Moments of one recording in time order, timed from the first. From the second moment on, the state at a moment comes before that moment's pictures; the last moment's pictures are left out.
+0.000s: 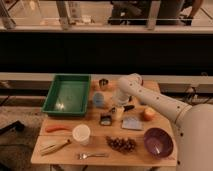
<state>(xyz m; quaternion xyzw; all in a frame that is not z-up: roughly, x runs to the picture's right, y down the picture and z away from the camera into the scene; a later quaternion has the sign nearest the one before) 0.060 0.119 0.906 -0.30 -0.19 -0.11 0.93</state>
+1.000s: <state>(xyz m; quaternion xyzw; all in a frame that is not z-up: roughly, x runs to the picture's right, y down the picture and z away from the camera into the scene) 0.071 0.098 0.878 -0.28 -0.18 -0.09 0.94</state>
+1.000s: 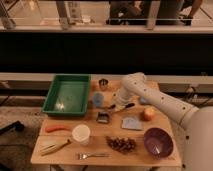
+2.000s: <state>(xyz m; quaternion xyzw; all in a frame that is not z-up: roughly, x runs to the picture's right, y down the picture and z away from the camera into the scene) 0.019 -0.015 0.749 -0.23 -0.15 -0.15 0.95</state>
